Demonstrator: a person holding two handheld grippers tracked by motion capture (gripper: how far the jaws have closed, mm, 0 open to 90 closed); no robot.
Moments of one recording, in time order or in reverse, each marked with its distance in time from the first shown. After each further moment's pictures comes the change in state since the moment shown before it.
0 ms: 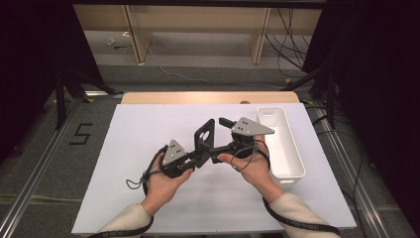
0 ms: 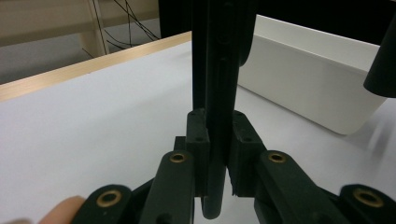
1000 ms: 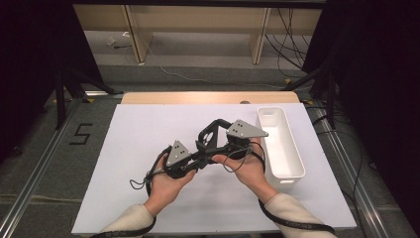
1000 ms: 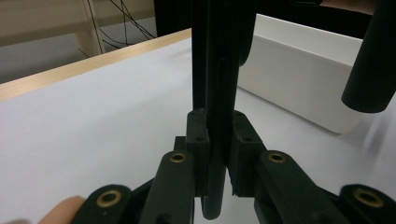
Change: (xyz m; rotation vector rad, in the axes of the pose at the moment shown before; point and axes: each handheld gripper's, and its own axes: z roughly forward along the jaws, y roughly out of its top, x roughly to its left) left arm -0.006 0.000 0.005 0.008 -0.011 0.009; right arm 0.005 -0.008 0.010 0.021 -0.055 -0.012
